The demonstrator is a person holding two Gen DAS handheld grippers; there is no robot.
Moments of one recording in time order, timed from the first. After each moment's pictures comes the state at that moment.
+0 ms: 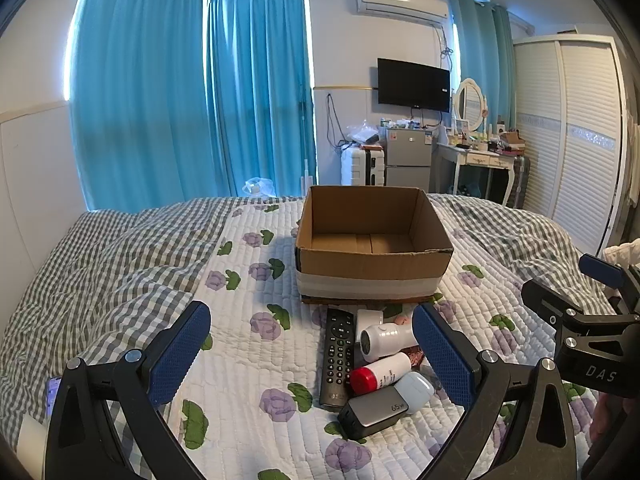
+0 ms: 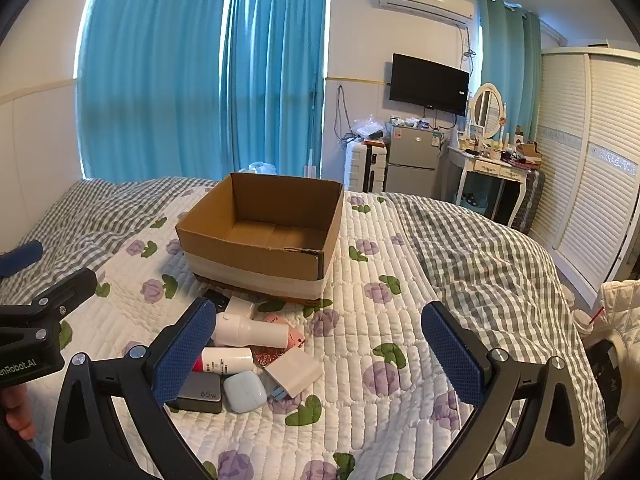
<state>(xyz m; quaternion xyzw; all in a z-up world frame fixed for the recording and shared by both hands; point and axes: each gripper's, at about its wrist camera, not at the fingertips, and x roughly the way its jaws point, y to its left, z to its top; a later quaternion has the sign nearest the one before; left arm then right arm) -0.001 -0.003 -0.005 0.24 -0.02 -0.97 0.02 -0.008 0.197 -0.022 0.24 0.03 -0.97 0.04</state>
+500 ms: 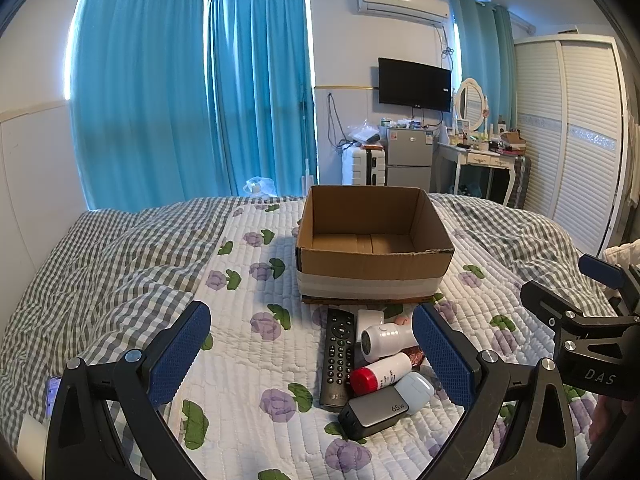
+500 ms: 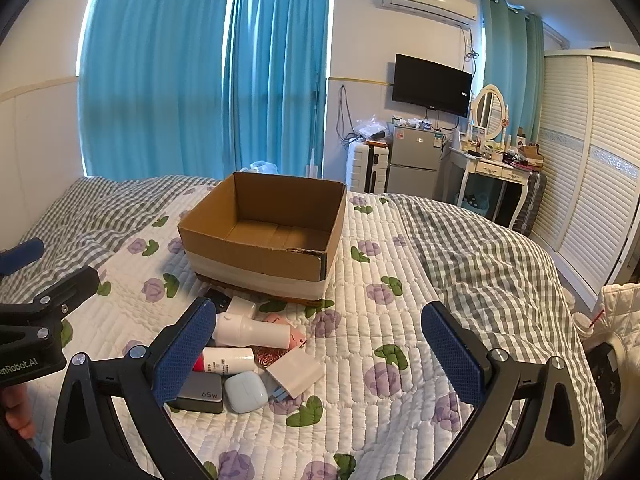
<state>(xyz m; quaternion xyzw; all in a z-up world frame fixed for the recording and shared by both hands) -0.002 -0.003 -0.005 0.24 -0.02 -0.97 0.02 -0.012 0.193 -0.019 0.25 0.04 -0.97 0.04</state>
